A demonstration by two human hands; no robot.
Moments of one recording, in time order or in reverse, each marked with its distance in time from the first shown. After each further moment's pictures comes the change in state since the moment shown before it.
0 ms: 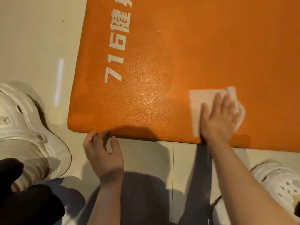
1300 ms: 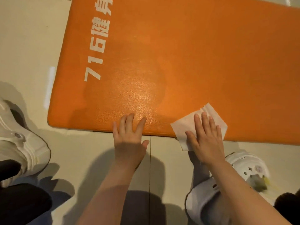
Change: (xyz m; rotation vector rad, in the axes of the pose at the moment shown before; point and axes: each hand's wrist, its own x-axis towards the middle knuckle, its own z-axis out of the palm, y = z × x) left_hand -0.040 0.045 0.065 0.651 -0.468 0.664; right_hand -0.046 0.100 -0.014 -0.041 -0.136 -0.327
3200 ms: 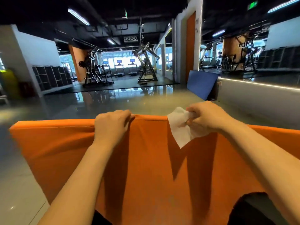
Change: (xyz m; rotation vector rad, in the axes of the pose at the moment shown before) left_hand -0.190 0.057 -0.547 0.328 1.255 0.485; right_hand -0.336 -0.127 -0.510 0.045 0.692 -0.370
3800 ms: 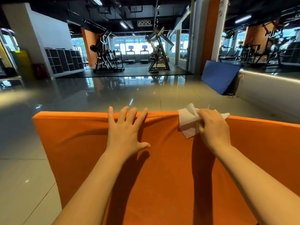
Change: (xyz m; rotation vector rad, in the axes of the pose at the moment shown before) left_hand -0.032 -0.035 0.106 0.185 -0.399 -0.036; right_hand 0.103 0.018 0.151 0.127 0.453 0.038
